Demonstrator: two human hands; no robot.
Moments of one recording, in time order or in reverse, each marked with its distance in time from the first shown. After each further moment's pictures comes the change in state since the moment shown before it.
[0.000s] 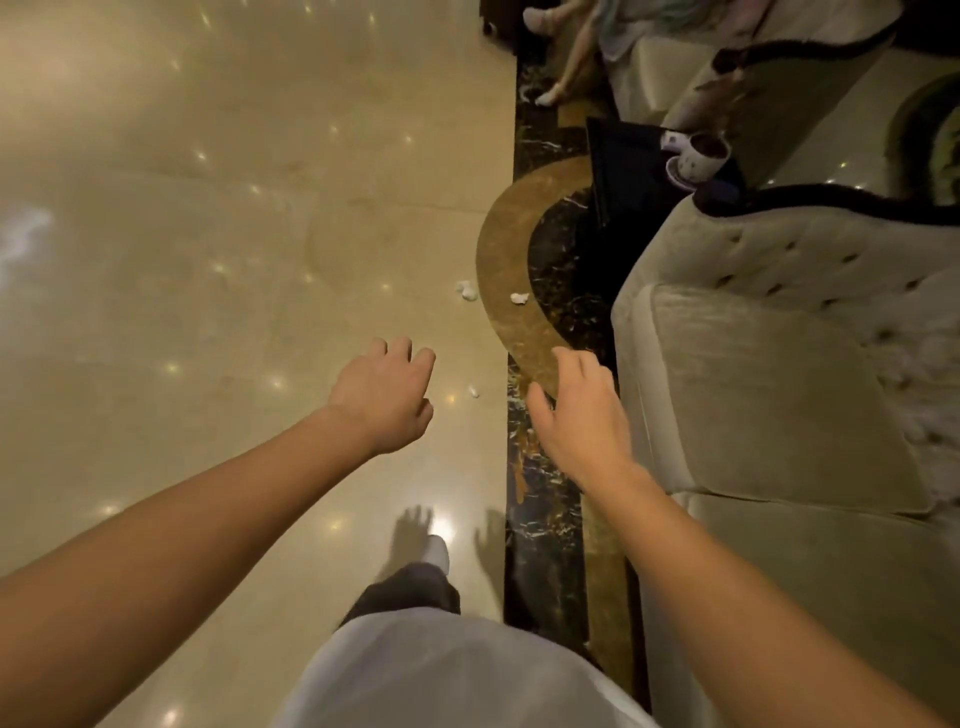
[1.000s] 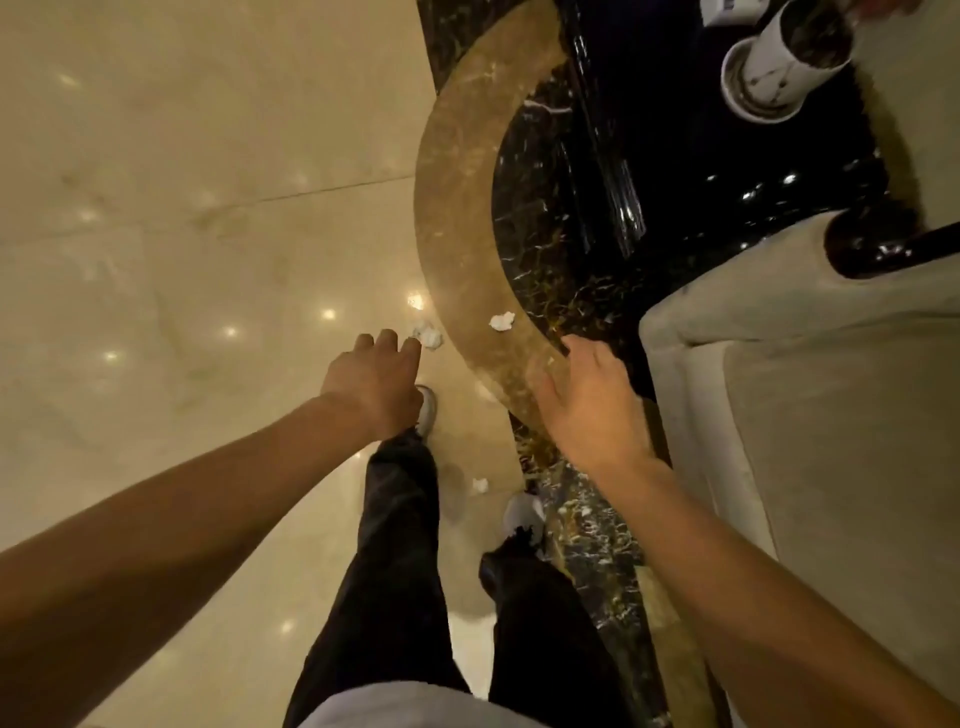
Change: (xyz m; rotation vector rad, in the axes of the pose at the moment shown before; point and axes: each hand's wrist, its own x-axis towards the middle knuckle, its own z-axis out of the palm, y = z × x) left_hand 0.739 -0.162 0.057 -0.025 -0.471 0.160; right_hand 0.649 0.128 0.193 0.050 -0.231 0.460
